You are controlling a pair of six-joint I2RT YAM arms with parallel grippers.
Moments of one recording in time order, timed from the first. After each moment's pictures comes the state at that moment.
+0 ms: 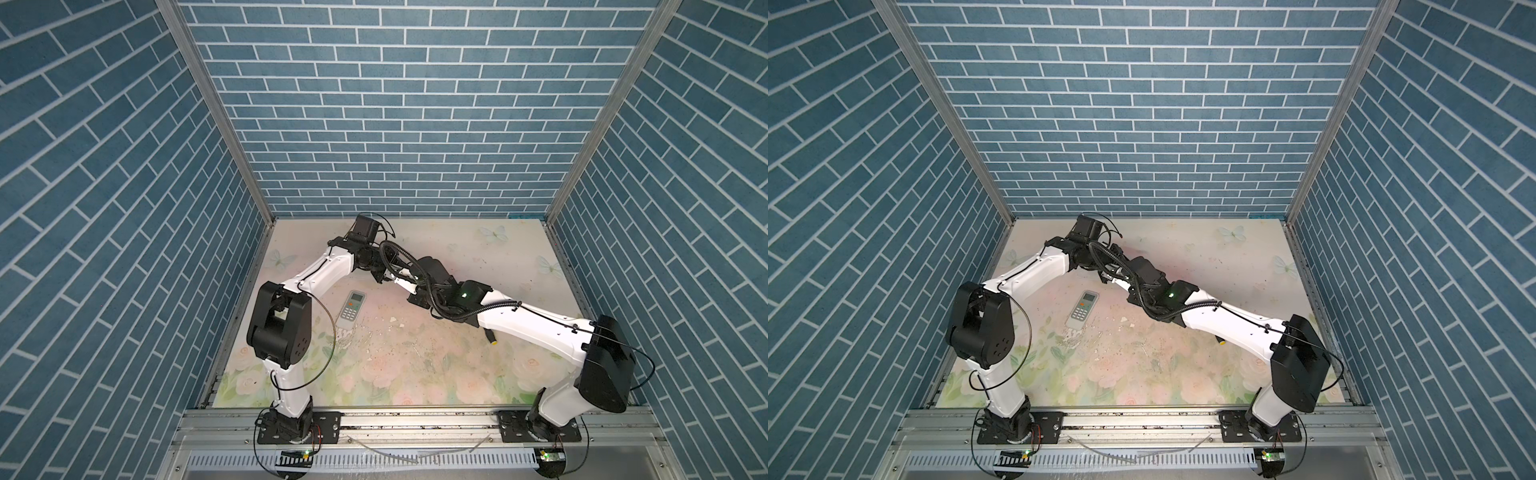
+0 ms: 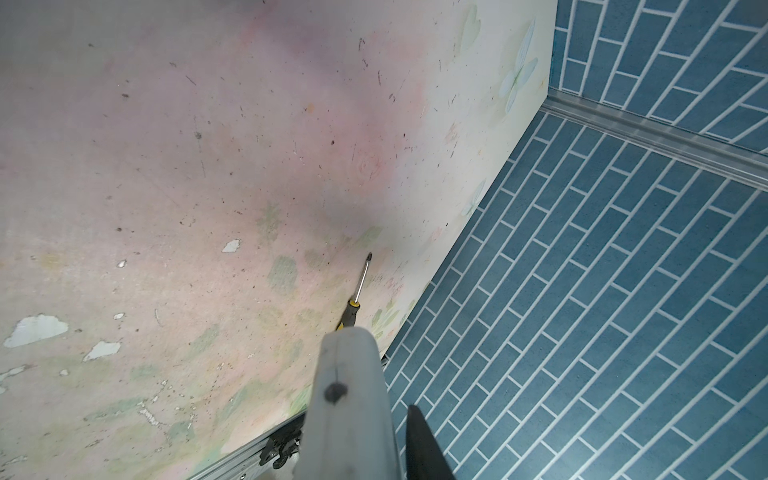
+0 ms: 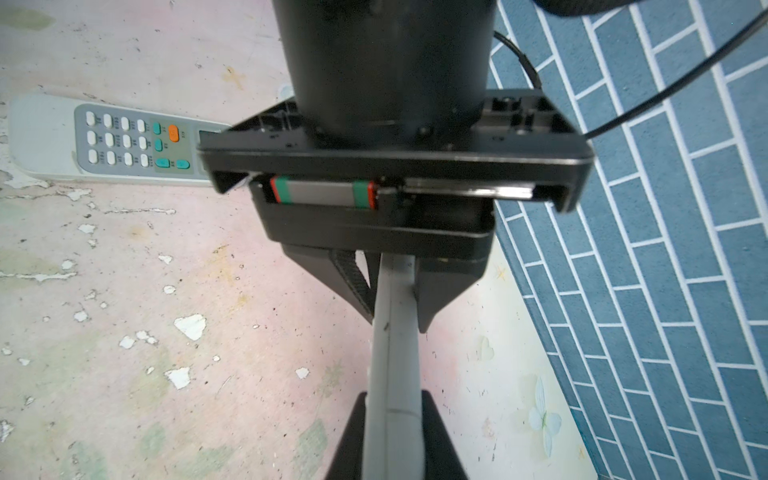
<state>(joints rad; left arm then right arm) -0.40 1.84 1.46 -0.56 0.74 -1.23 1.00 1.57 1.26 -0.36 0.39 -0.52</state>
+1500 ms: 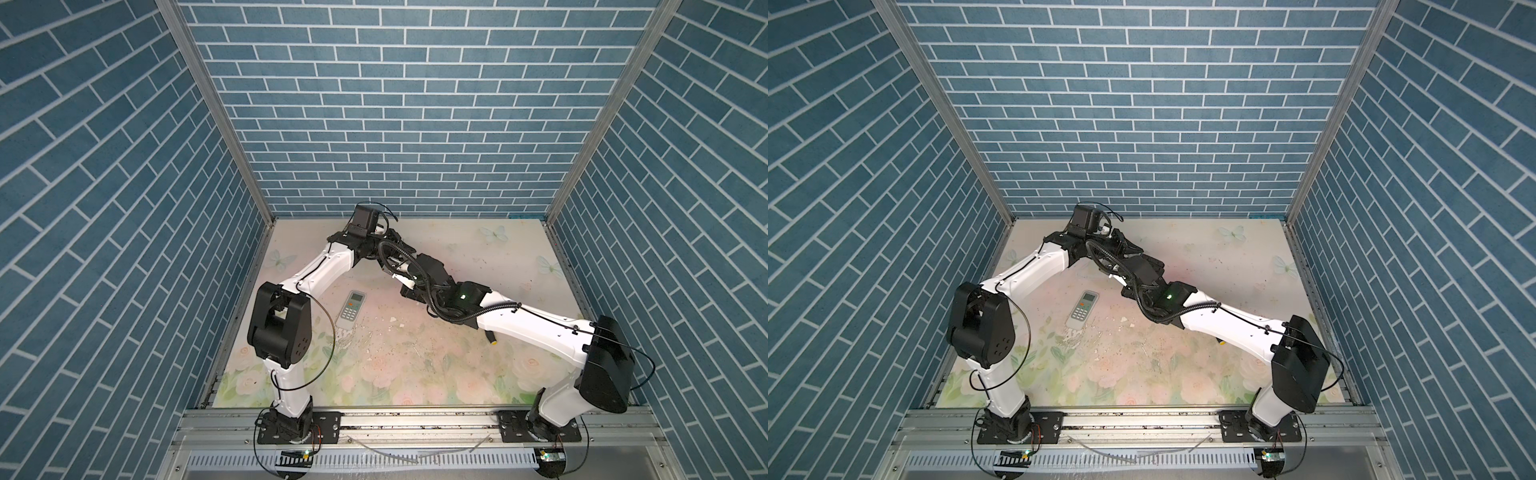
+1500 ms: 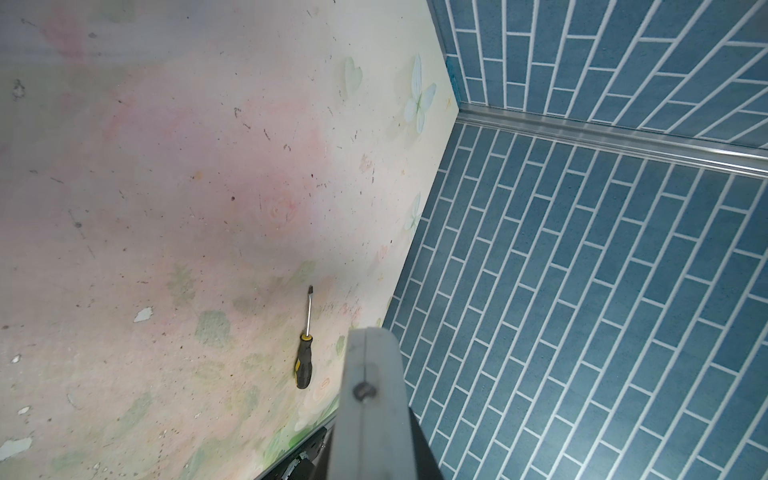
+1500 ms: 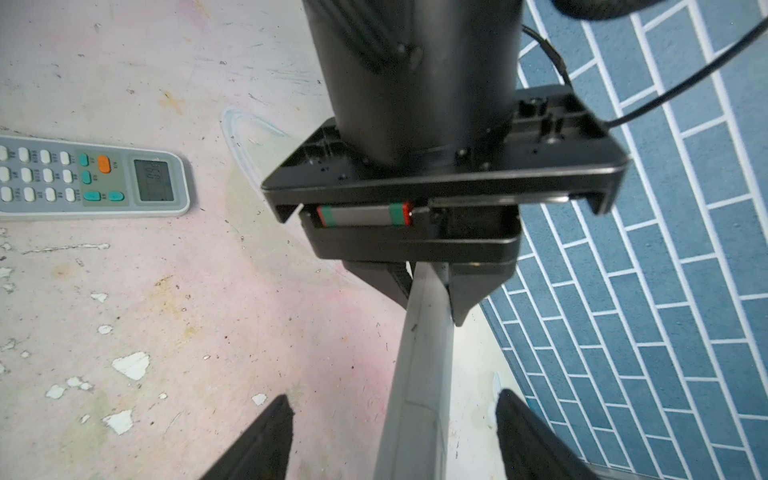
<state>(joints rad) -0.40 1.85 1.52 -0.39 0.72 -1.23 1.03 1.57 1.27 -0.28 0.51 -0.55</state>
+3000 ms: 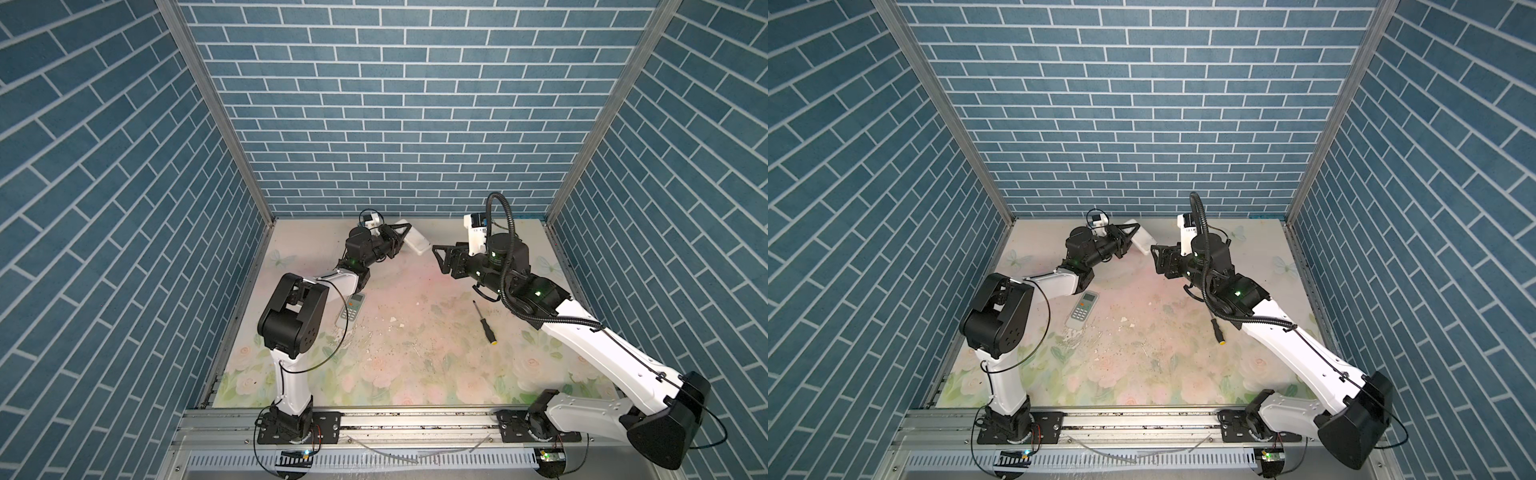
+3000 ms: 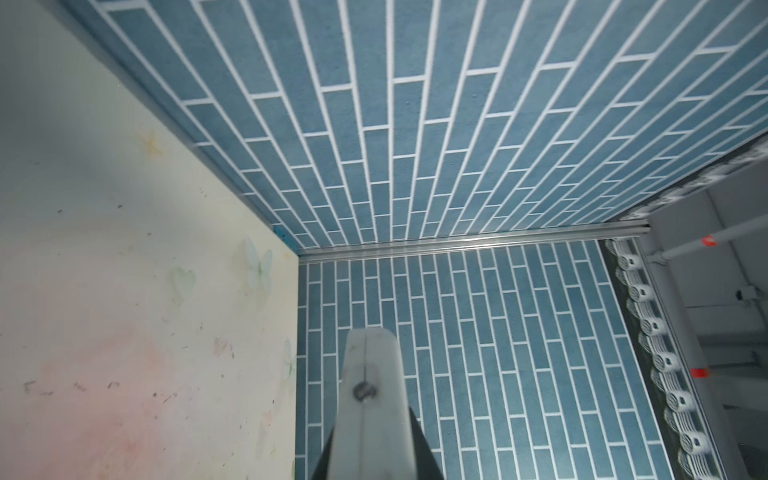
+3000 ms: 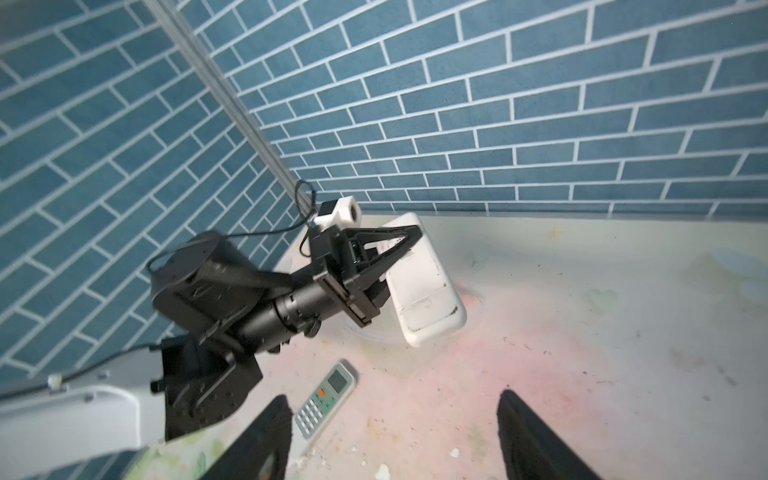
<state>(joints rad) -0.41 1.94 1.15 0.87 0.44 -1.50 0.71 1.22 1.13 -0.21 0.04 0.50</state>
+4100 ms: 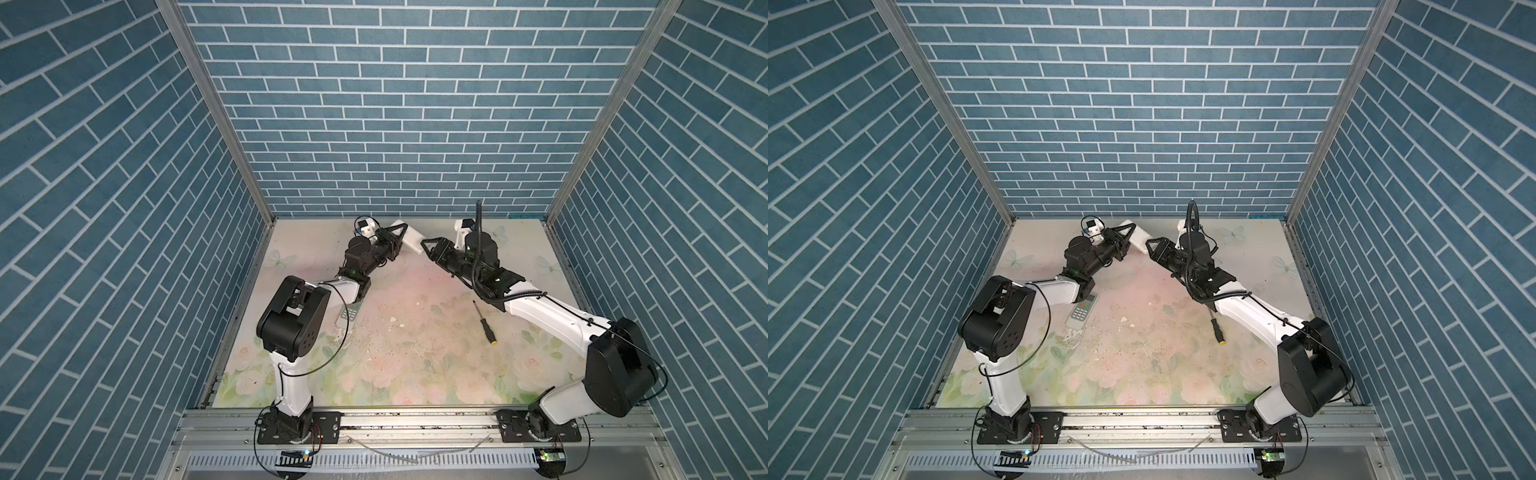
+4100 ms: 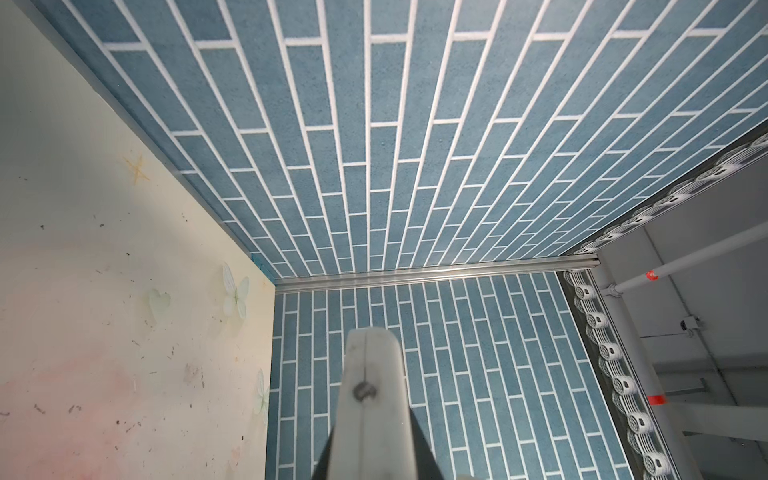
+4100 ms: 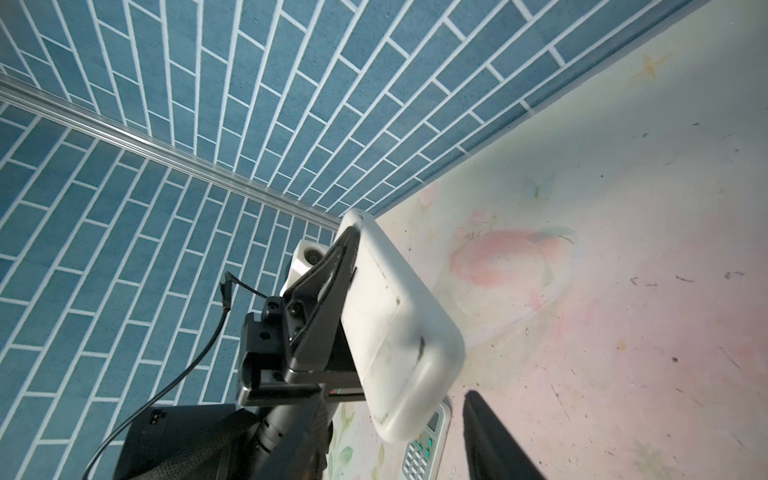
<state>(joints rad) -0.43 1.91 1.06 0.98 0.32 -1.57 0.63 1.51 1.09 0.14 -0.15 0.98</state>
